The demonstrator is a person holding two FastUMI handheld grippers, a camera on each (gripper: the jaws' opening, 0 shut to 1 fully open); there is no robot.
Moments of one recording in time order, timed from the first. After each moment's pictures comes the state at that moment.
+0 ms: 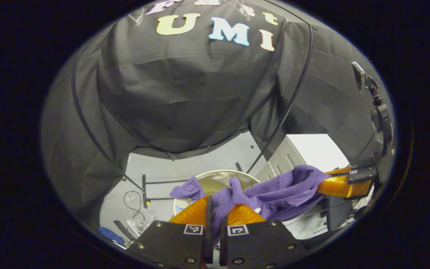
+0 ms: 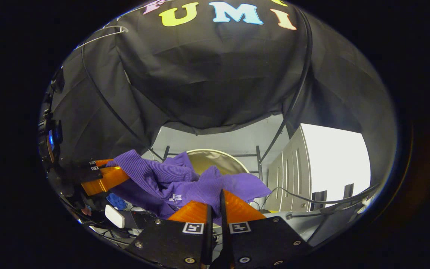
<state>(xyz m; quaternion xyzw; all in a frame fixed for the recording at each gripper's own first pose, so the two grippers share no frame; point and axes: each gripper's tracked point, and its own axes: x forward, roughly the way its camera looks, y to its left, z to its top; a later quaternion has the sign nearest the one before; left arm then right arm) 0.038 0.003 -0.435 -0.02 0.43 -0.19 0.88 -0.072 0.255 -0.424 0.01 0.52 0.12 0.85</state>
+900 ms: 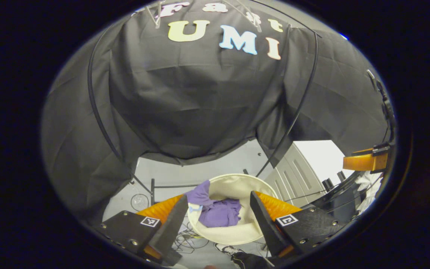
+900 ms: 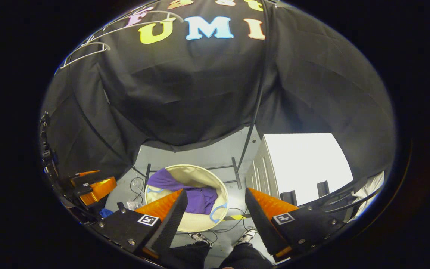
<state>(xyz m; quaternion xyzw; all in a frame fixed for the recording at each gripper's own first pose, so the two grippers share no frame) 0.036 0.049 -0.401 -0.03 0.39 -0.16 0.91 -0.069 0.181 -0.357 0.02 0.46 0.01 0.89</state>
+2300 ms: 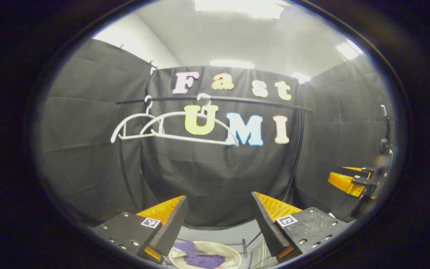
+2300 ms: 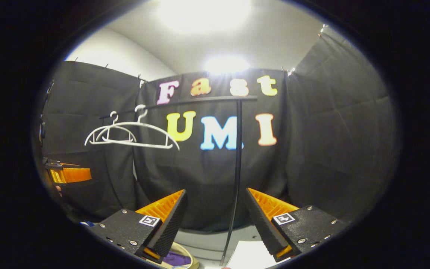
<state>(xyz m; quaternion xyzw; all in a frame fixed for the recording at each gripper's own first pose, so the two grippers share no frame) 0.062 -0.095 -0.006 -0.06 0.09 0.00 0.99 0.072 0.019 -0.037 0.00 0.04 0.15 0.99</state>
